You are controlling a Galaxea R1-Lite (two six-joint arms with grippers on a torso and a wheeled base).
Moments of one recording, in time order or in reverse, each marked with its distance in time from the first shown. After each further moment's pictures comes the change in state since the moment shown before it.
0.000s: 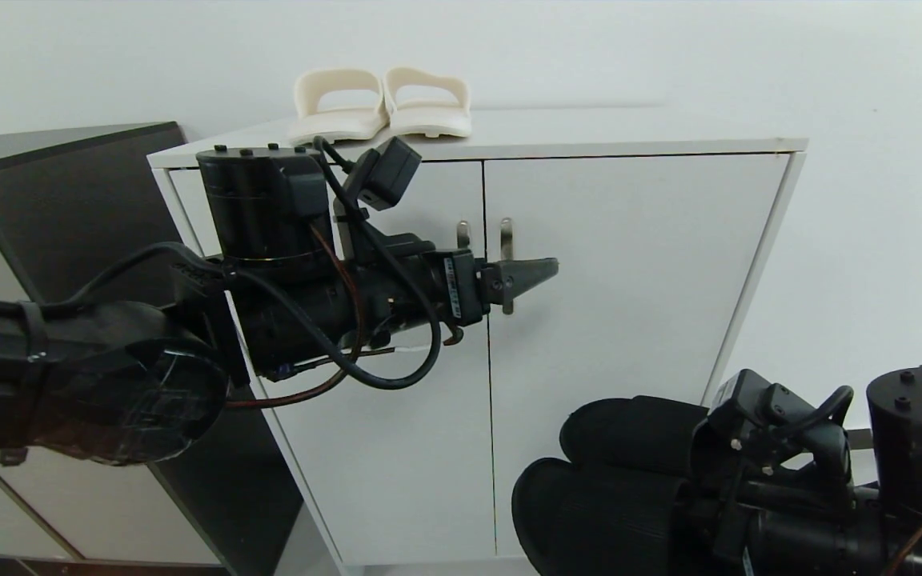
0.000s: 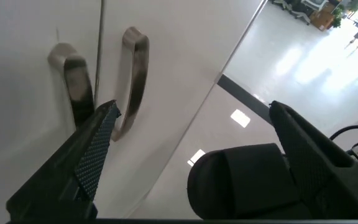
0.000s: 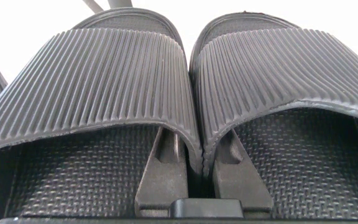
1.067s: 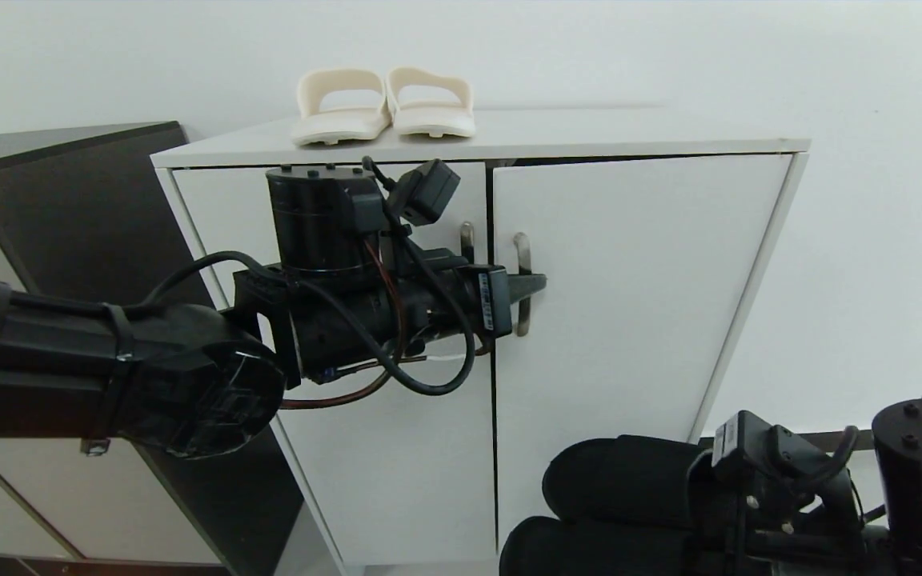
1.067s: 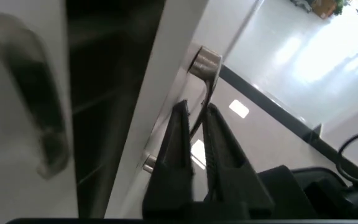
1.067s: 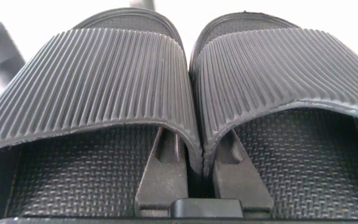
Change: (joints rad) left arm -0.048 0.073 -0.046 0.006 0.003 0.000; right arm 0.046 -0.022 0.053 0.006 0.114 0.000
